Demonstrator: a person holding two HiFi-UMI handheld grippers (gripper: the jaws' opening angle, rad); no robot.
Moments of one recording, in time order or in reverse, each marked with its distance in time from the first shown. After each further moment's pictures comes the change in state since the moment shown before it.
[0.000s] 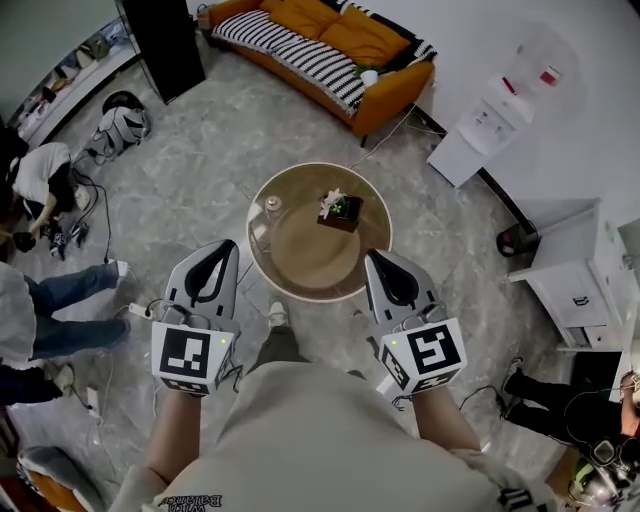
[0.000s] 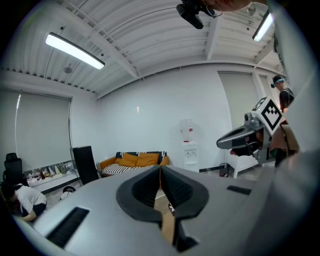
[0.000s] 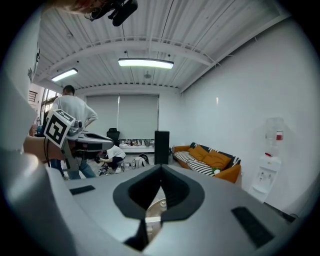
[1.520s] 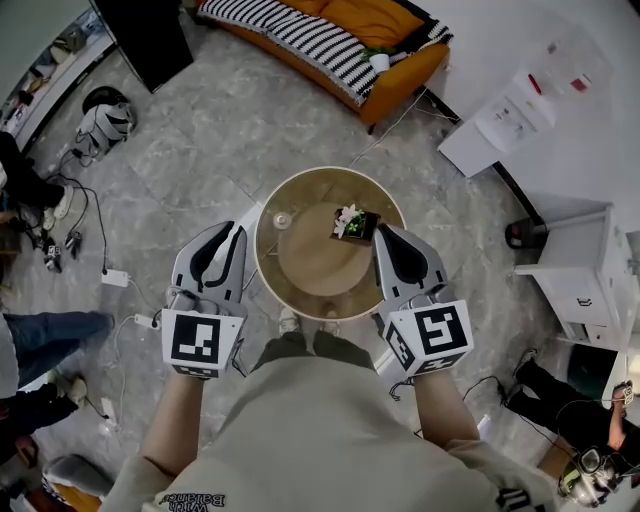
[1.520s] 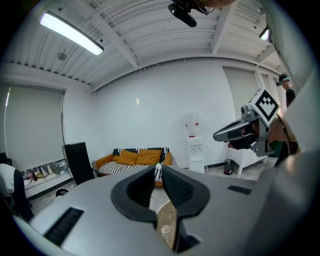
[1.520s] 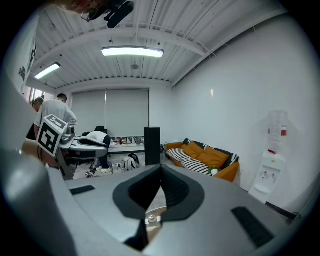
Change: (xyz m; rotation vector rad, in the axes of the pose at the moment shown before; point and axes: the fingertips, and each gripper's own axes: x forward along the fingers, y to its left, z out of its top) left arm 0.177 0.134 -0.014 0.009 0.050 -0.054; right arm 0.205 -0.078 0.033 0.055 0.055 -0.083
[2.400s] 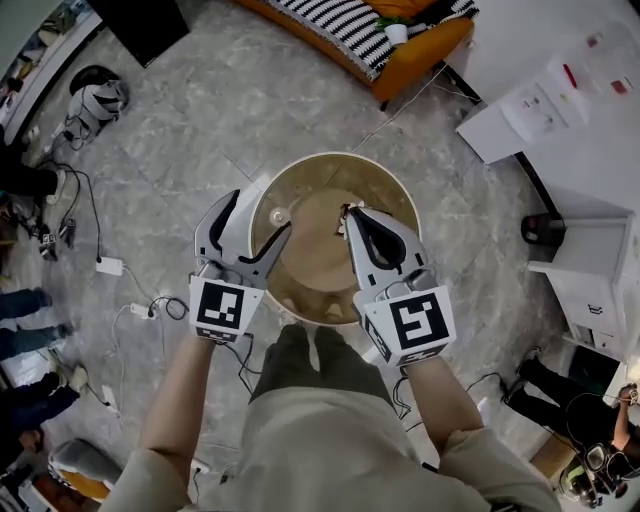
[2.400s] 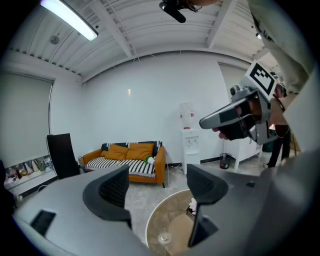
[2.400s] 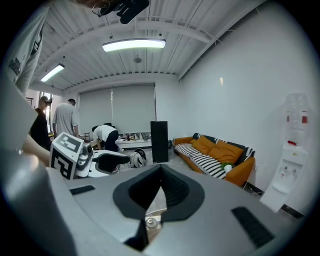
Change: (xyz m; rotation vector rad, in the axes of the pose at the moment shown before) left arm 0.163 -0.009 -0.104 0.013 0.019 -0.098; right arm 0.132 -0.025 -0.062 -0.016 0.030 0.124
